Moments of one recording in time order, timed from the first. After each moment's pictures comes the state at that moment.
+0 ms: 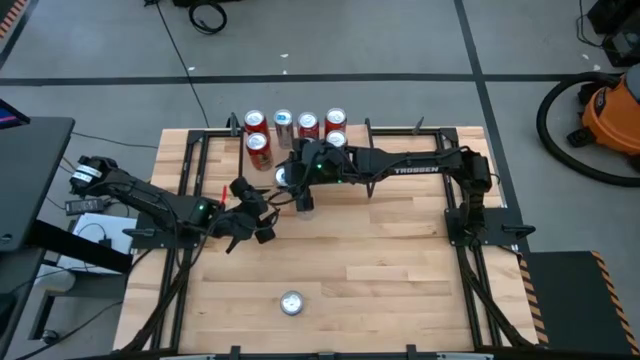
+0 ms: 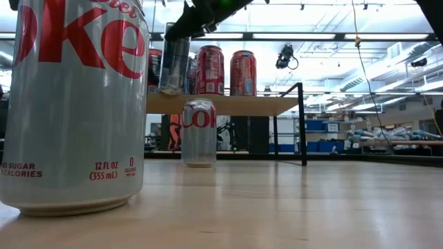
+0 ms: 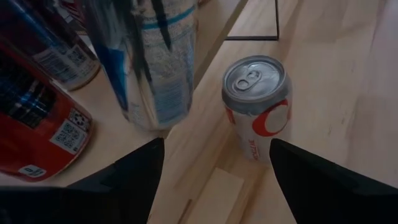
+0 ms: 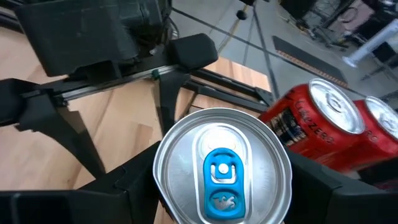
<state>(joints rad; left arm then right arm) -0.28 1.13 0.64 -0.27 -0.84 -0.29 -0.08 1.91 1.74 -0.30 0.11 -0.42</state>
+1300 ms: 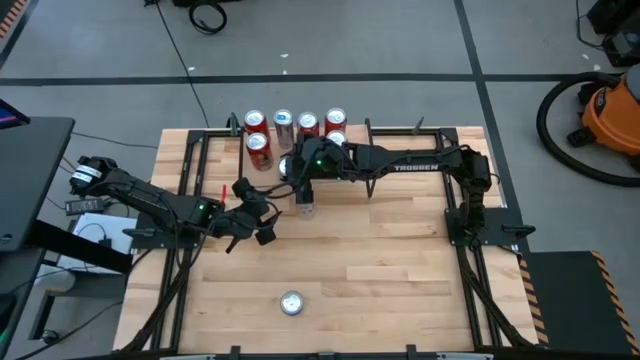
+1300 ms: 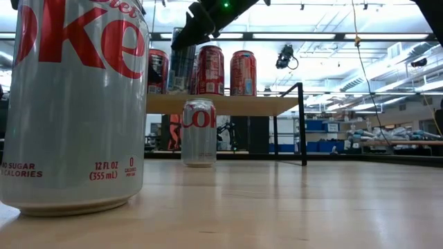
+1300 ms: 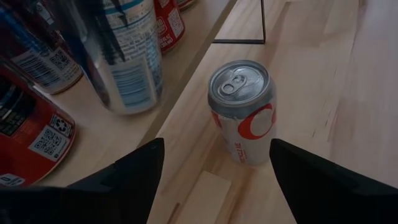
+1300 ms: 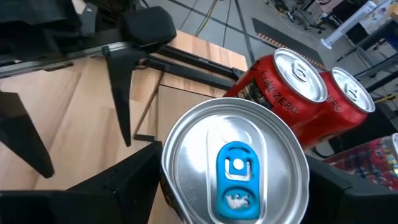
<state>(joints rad) -0.28 1.13 0.64 -0.23 -0.79 -0.28 -0.10 1.91 1.74 -0.33 0.19 -0.42</state>
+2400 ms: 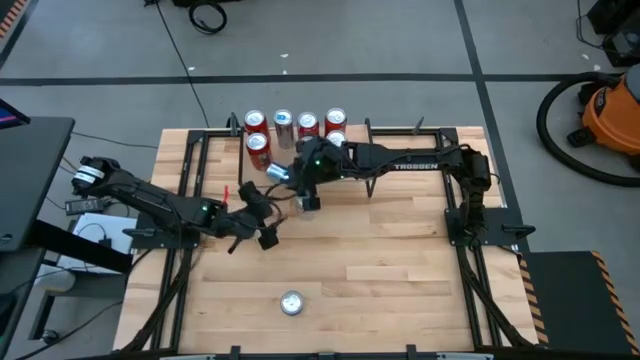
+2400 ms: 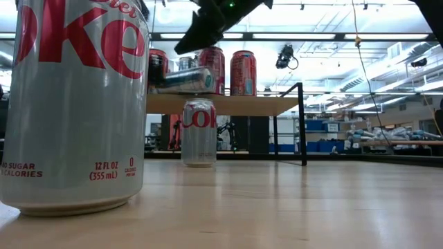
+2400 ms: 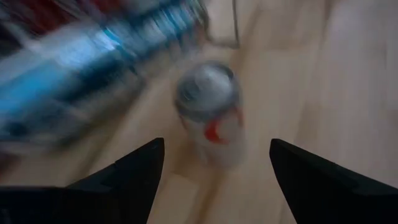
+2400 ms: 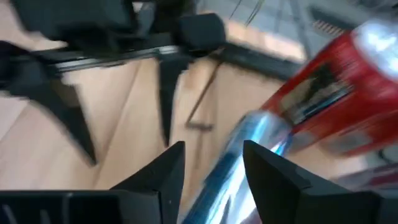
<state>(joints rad) -0.27 1.17 0.63 -0.16 -0.69 -0.30 -0.11 1.91 1.75 -0.44 -0.02 -0.36</state>
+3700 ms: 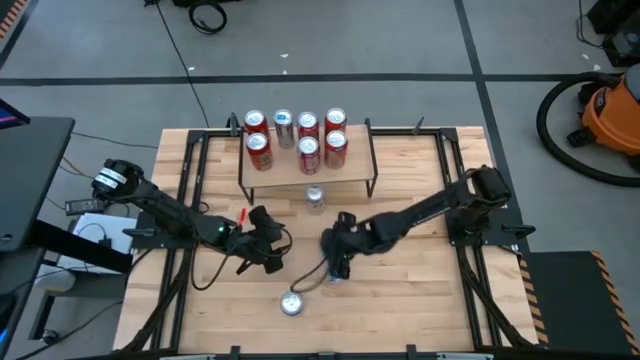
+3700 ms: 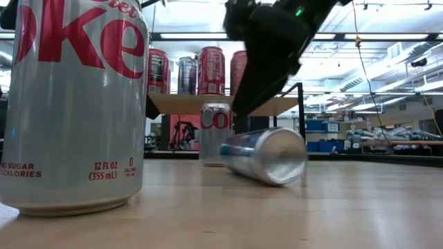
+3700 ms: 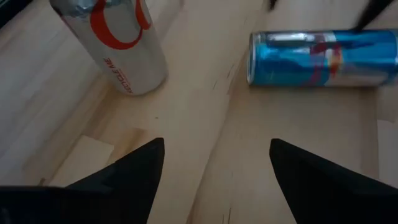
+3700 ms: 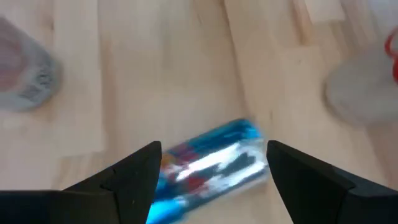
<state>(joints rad) -0.40 1.41 0.63 -0.05 -0.60 -0.48 0.28 1.84 1.26 -0.43 0.28 0.37</state>
